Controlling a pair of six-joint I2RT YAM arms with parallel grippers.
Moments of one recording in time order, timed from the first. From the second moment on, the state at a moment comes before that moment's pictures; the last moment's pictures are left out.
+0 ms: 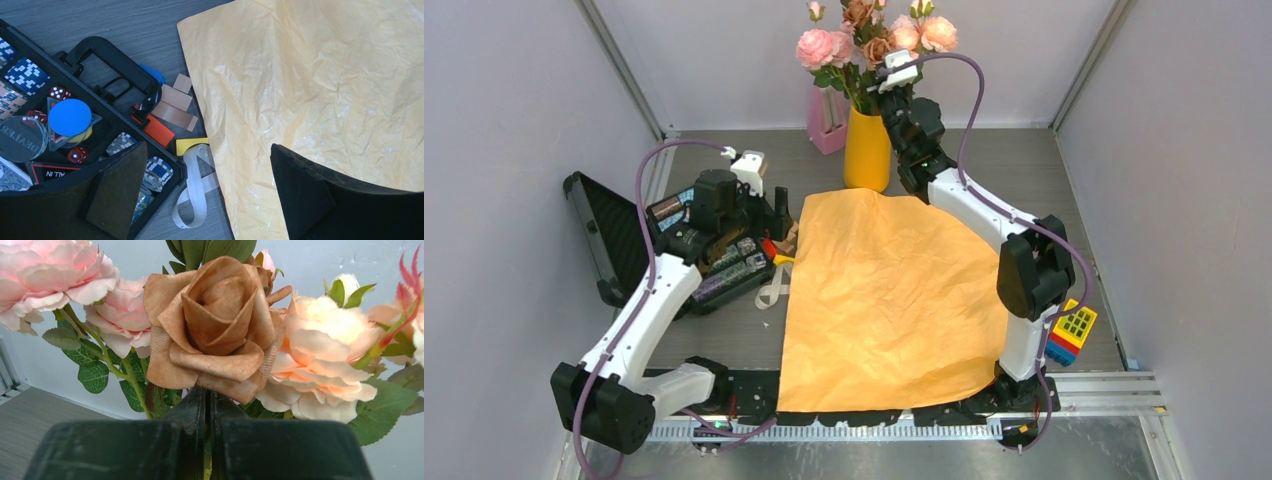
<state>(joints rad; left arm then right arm) -0.33 1.11 1.05 -0.51 0.09 -0.11 0.55 1.88 1.61 0.63 0.23 -0.24</state>
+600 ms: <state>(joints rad) -0.33 1.11 1.05 -0.51 0.09 -0.11 0.54 1.89 1.54 0.65 0.25 -0.21</state>
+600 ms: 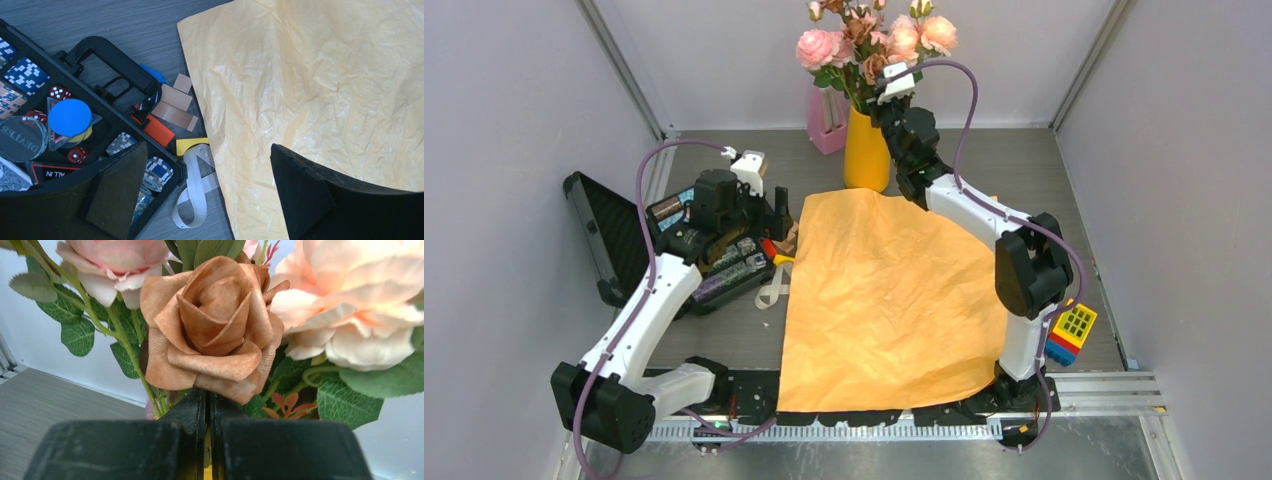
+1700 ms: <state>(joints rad) -0.33 1.11 1.05 -0.51 0.09 -0.11 0.54 1.91 1.44 0.66 0.29 -0.18</state>
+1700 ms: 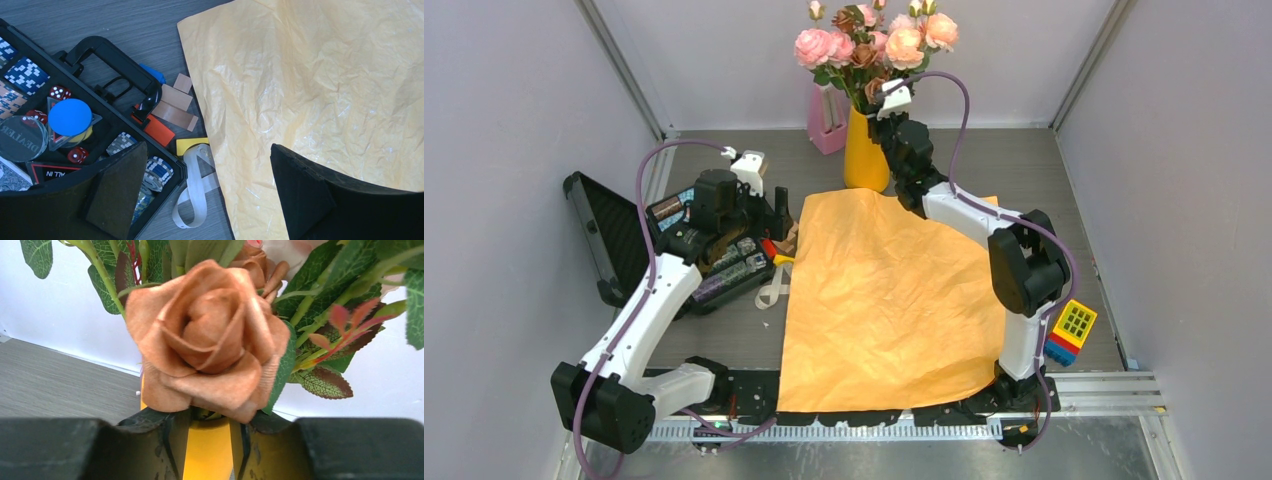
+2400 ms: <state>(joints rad) -0.33 1.11 1.05 -0.51 0.09 -0.11 0.53 1.81 1.33 0.65 0.29 -0.15</state>
